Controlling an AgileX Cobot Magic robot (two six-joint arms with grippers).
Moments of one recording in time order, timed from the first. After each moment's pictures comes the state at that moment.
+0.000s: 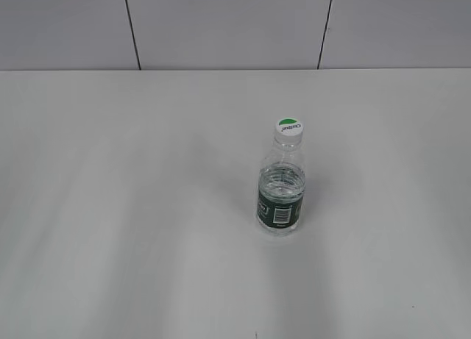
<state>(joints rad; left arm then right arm) -0.17 0.72 -0.27 -0.15 -0.12 0.15 0.04 0.48 -0.41 -0.03 0.17 -0.12</state>
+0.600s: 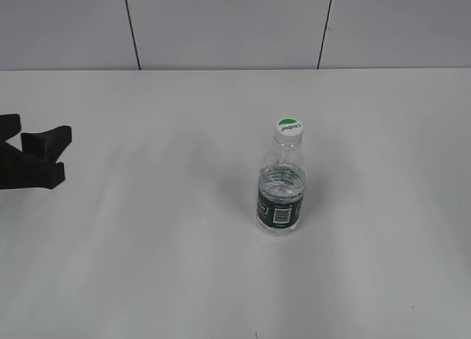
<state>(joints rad) -0.25 1.36 -0.27 0.03 -0.68 0.04 0.04 0.66 -0.33 -0.04 -0.08 -0.12</state>
